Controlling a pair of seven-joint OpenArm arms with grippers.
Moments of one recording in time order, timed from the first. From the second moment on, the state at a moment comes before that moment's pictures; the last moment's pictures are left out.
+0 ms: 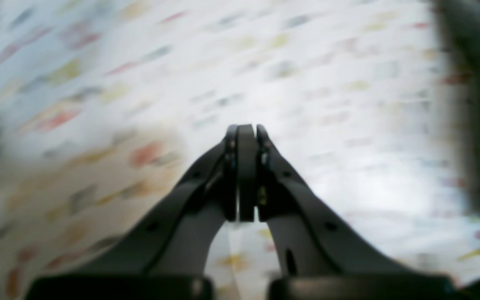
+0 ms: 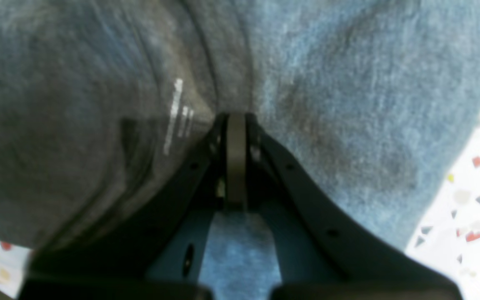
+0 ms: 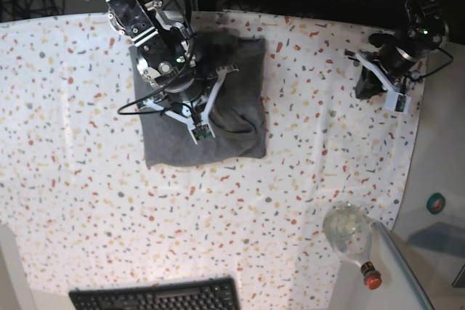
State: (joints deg) left arm 19.9 -13.6 -23.8 86.5 -14.0 -38.2 27.3; right arm -4.2 1.5 -30.3 84.1 -0.5 -8.2 -45.5
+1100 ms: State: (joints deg) left arm 3.9 -2.3 -6.1 62.9 -32.5 -42.0 36.8; right arm -13.4 9.2 -14.9 106.5 -0.1 -8.2 -52.8
